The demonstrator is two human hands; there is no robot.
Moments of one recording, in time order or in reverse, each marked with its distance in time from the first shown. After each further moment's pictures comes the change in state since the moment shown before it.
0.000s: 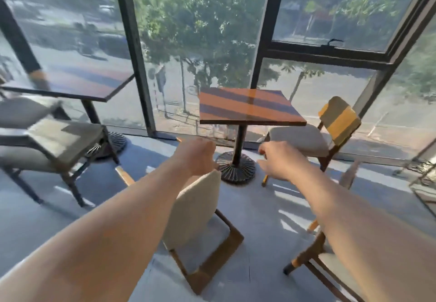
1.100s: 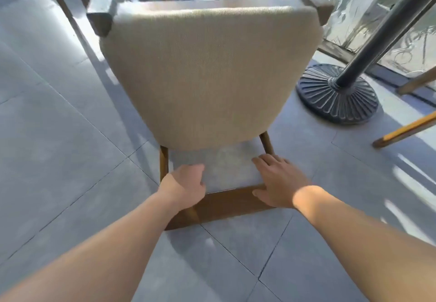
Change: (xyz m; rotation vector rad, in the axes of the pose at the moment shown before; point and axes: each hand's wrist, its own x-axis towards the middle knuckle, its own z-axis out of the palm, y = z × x) left_hand 0.054 -0.036 0.769 -0.430 -0.222 -0.814; right_hand 0.218 0.155 0.730 -0.229 -0.391 -0.803
